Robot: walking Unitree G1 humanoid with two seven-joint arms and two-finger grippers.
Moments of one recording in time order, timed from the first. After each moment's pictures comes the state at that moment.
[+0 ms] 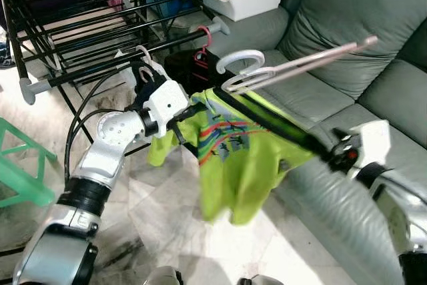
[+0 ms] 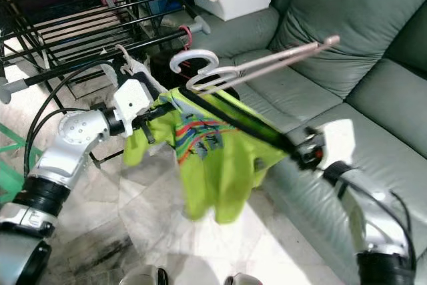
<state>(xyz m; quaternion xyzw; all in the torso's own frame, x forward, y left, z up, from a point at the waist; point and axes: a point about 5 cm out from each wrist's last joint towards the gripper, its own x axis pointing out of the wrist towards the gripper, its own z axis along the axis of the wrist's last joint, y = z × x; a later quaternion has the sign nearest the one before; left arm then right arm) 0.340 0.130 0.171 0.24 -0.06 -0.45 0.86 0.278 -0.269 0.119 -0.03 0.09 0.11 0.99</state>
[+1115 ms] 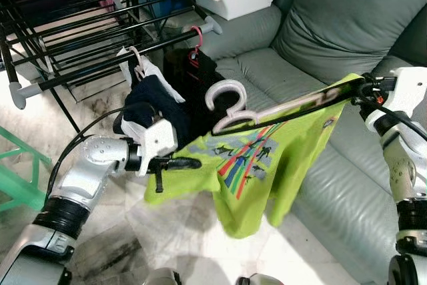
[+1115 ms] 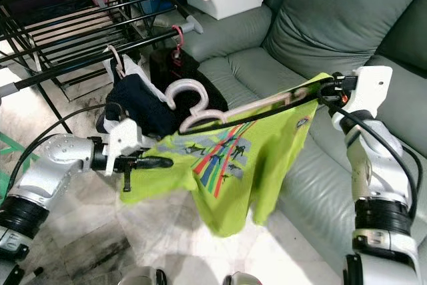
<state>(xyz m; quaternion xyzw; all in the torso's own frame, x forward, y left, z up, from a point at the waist) 0.299 0.151 0.118 0.20 0.12 -0.61 0.76 0.329 -0.283 0.182 -0.02 -0.03 0.02 1.00</state>
